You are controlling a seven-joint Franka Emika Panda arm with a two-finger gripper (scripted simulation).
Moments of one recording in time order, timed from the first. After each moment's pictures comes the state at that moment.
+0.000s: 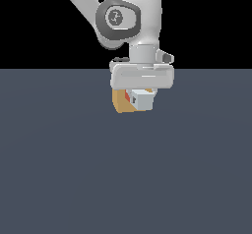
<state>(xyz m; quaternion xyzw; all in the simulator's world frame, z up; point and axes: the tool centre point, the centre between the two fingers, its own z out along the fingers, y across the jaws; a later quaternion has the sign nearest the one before) 0.052 0.107 0.094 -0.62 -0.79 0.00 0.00</state>
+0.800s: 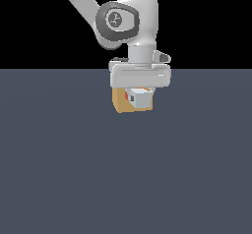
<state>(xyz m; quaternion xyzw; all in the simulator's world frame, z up) 0.048 0.125 0.095 -0.62 -0.79 0.00 0.00</state>
